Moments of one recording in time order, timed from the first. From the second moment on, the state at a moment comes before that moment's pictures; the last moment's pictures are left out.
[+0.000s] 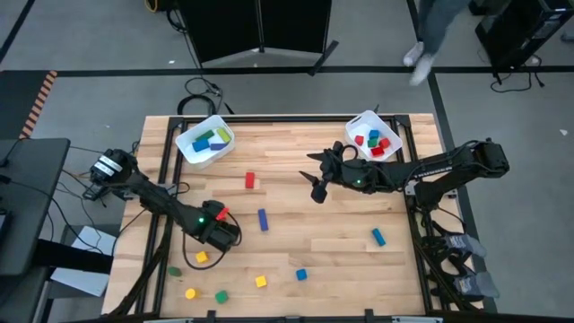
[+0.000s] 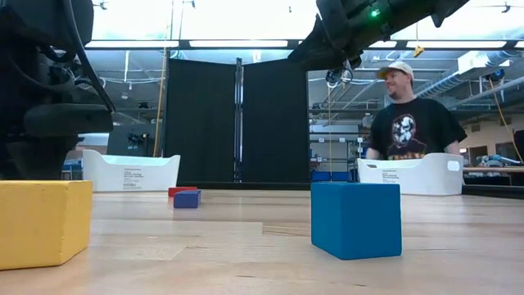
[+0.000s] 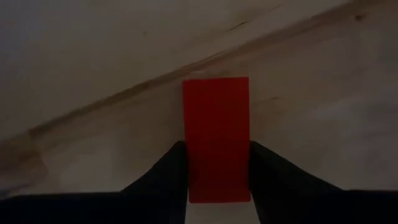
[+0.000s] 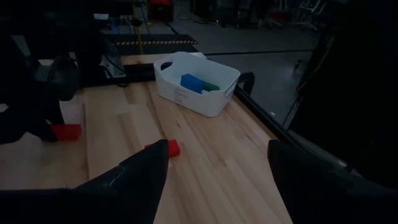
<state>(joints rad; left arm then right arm) -0.51 1.54 0.72 -0.77 -0.24 -1.72 0.05 1.34 0.80 0.21 0.50 0.05</state>
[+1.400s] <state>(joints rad) 0.69 1.00 0.61 -0.57 -0.41 -0.48 0.25 1.34 0.80 0.26 0.50 0.11</state>
